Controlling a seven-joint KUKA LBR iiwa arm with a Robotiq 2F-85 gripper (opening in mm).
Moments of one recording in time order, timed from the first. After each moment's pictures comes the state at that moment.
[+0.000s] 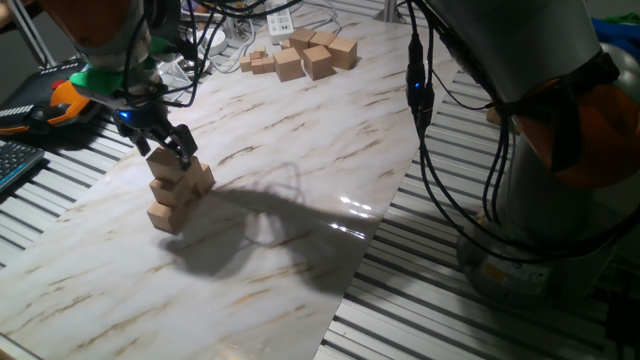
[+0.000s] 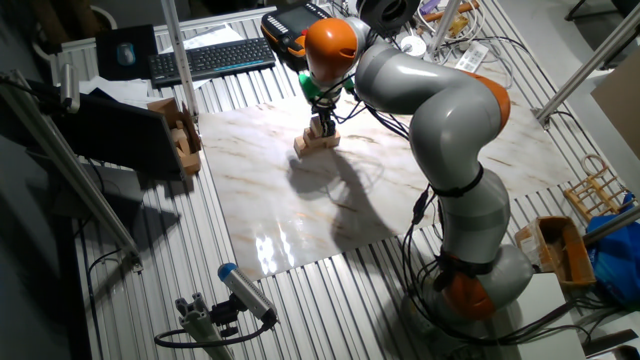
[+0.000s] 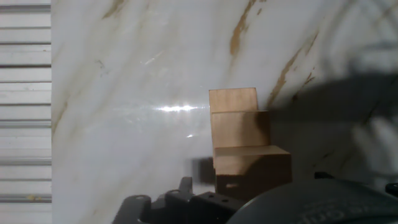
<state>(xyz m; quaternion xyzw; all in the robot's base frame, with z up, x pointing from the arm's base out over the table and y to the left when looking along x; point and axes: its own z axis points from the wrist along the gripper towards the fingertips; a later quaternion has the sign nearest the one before) 0.637 0.161 0.145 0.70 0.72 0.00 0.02</state>
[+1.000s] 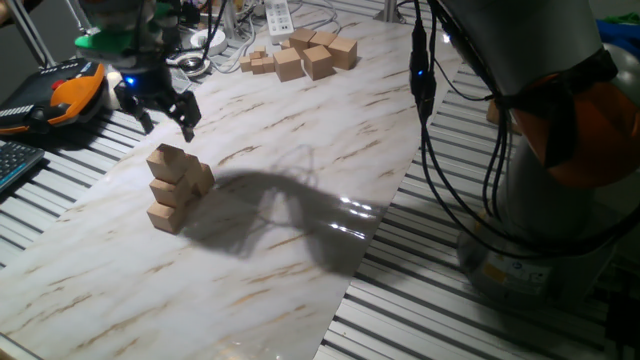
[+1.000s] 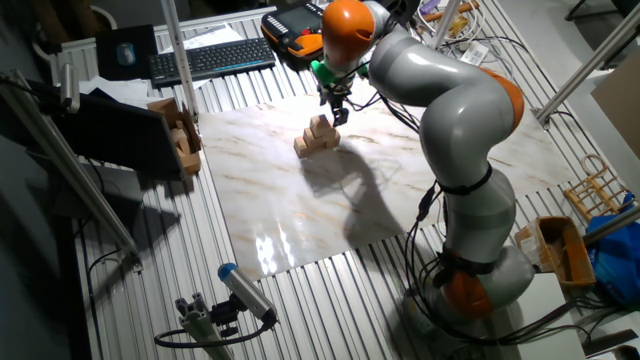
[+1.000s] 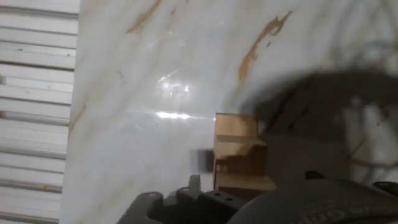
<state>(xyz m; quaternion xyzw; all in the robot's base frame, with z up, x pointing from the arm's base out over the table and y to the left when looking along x) 0.641 0.123 0.180 0.64 0.77 0.01 0.00</state>
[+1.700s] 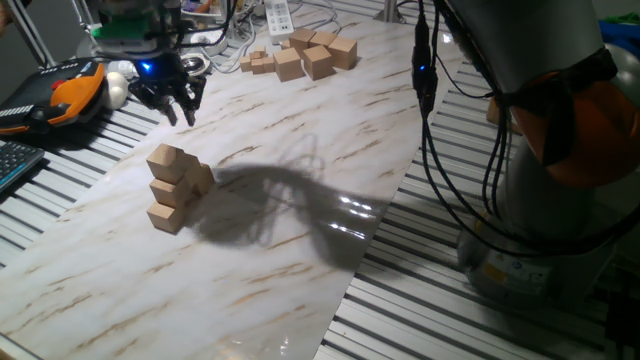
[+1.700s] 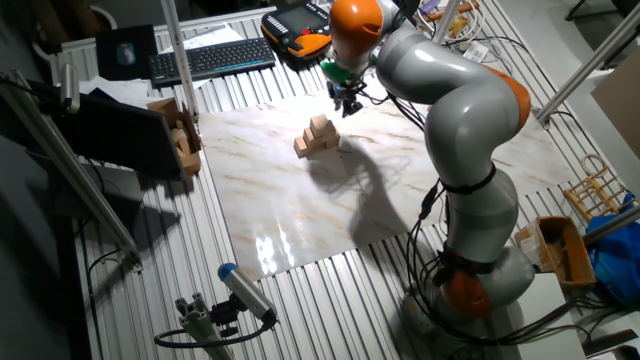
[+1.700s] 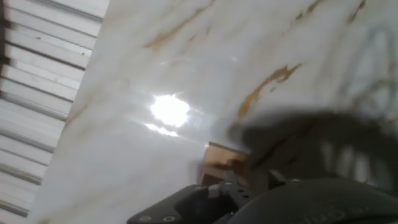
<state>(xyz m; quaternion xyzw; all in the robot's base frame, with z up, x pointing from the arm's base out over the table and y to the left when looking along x) 0.635 0.087 0.190 0.54 0.84 -0.03 0.01</state>
